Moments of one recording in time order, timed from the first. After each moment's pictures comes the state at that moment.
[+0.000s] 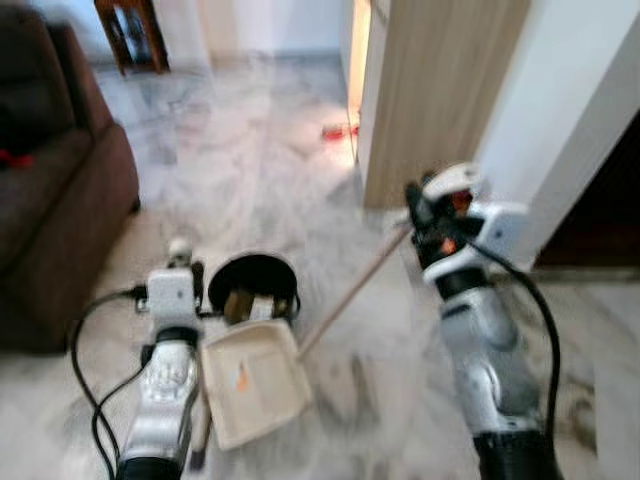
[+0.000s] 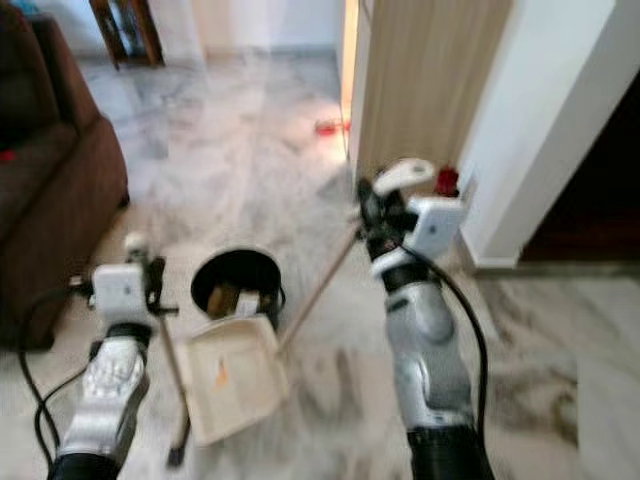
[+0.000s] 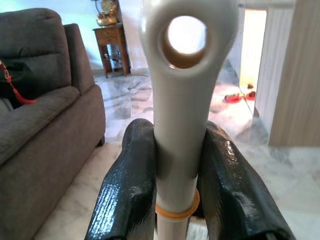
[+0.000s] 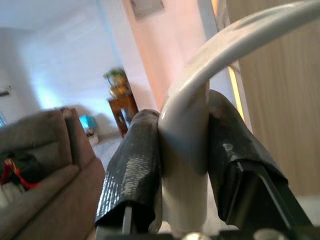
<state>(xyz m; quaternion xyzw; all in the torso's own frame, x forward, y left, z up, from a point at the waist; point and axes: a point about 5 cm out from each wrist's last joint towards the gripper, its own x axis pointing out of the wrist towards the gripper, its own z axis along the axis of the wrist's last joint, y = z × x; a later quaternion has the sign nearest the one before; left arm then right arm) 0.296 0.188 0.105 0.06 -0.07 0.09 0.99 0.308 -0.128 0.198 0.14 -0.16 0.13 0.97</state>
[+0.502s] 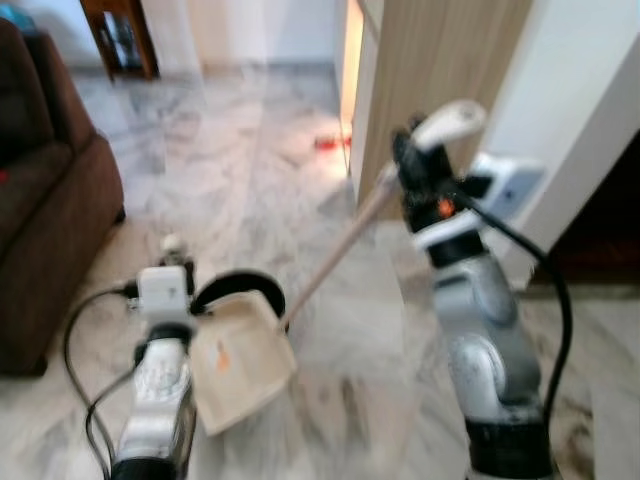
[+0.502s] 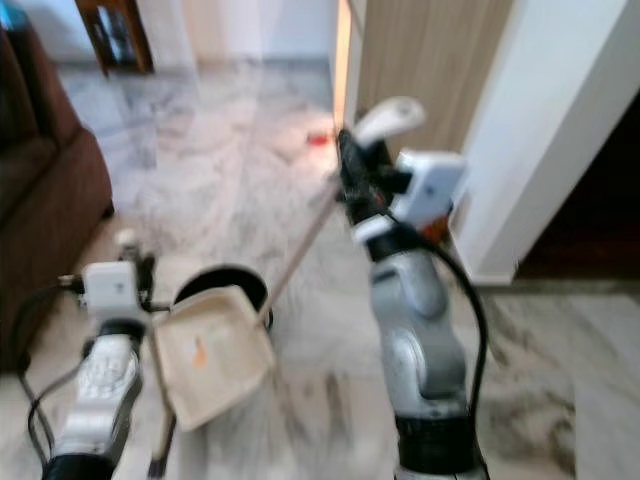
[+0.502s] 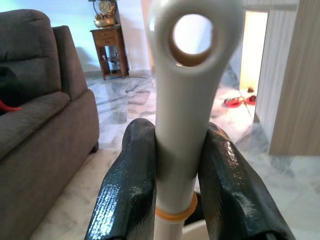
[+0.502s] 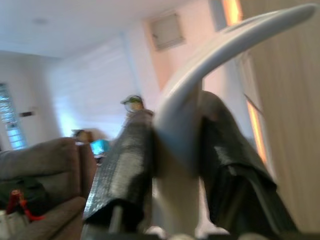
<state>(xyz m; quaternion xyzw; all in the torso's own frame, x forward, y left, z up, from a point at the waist) 0.296 0.192 0.106 0.06 -0.07 0.09 0.99 0.302 -0.109 0.239 0.17 -0.22 0.17 0.95</state>
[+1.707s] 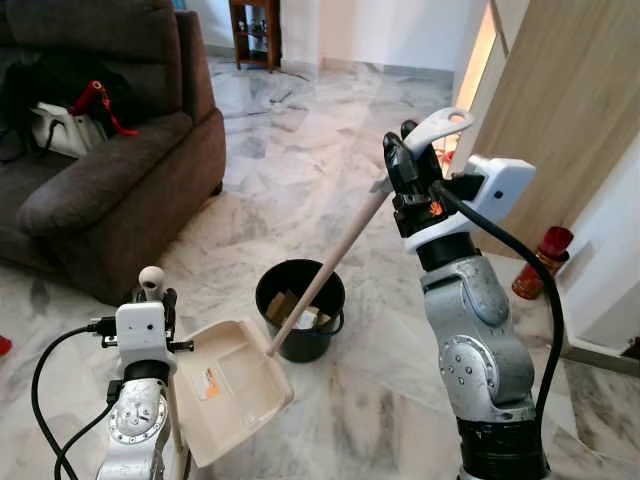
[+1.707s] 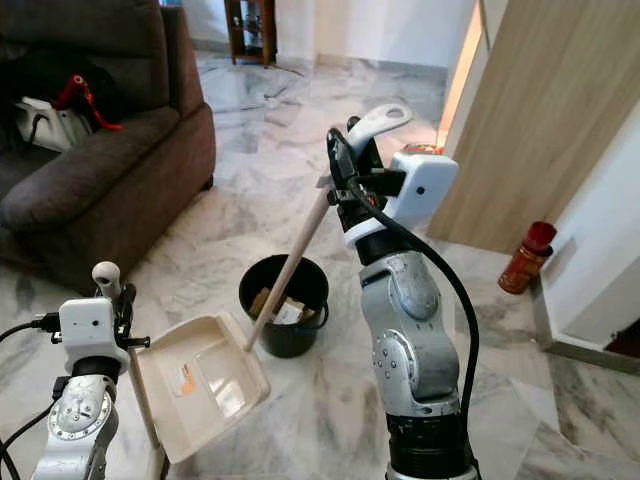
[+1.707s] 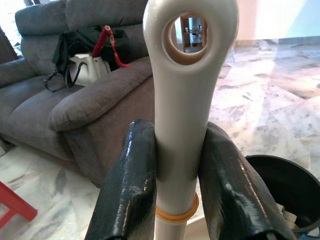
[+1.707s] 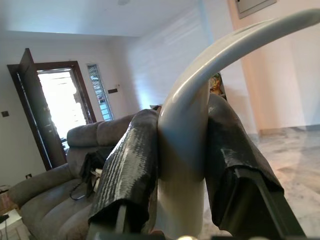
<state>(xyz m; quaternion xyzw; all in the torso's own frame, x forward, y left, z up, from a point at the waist) 0.257 0.214 0.089 0.08 -0.04 0.11 0.99 0.300 -0.098 0.237 0.18 -0.20 0.18 0.95</state>
